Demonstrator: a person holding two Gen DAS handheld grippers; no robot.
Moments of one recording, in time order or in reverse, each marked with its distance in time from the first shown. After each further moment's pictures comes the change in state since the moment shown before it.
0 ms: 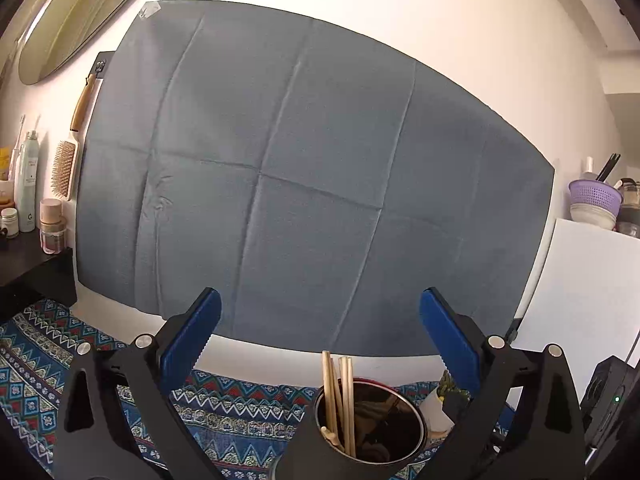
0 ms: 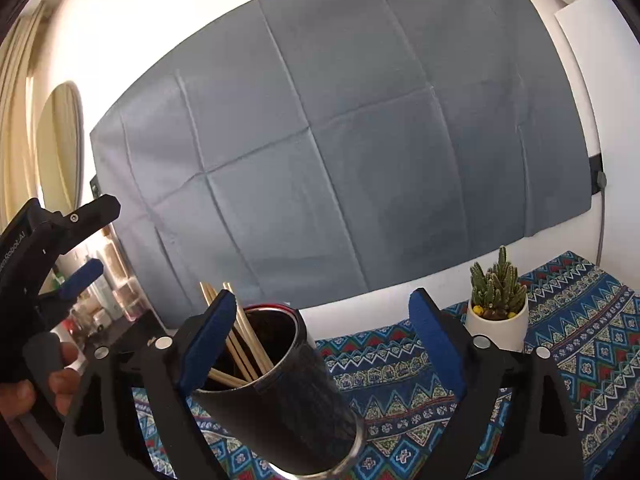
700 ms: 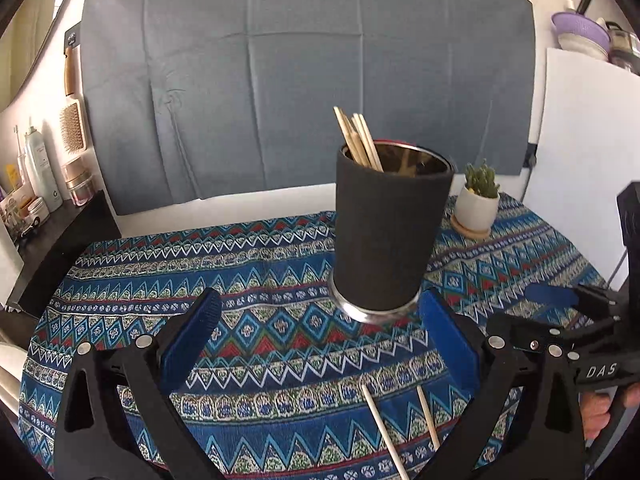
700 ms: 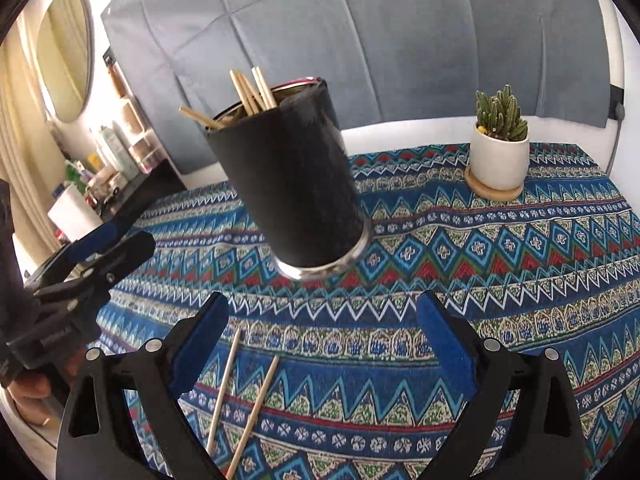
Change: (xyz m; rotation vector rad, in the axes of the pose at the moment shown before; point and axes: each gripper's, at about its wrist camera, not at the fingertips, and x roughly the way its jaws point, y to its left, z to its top) left arm -0.060 0.005 -0.111 0.293 0.451 0.067; right arm -0.047 0.005 -0.085 -0.085 0.519 0.055
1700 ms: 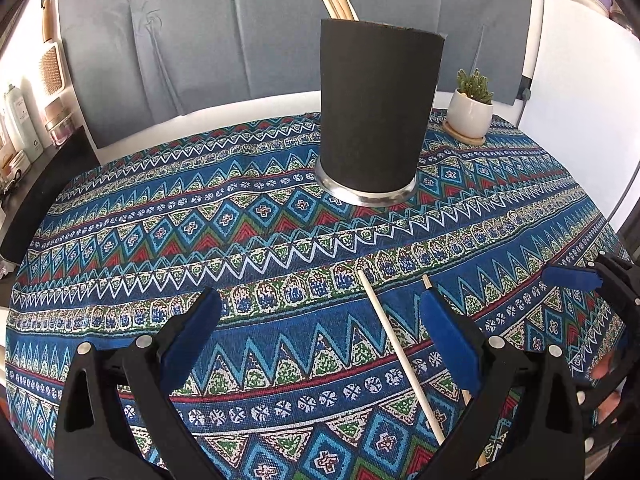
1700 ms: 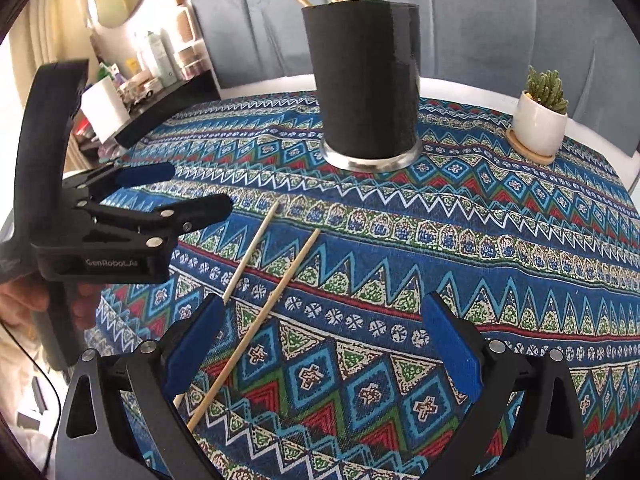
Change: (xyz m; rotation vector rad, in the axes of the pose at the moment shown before) left arm 0.021 0.000 -0.053 0.008 0.246 -0.043; right arm -0.004 0.040 -0.078 -0.238 0.150 0.013
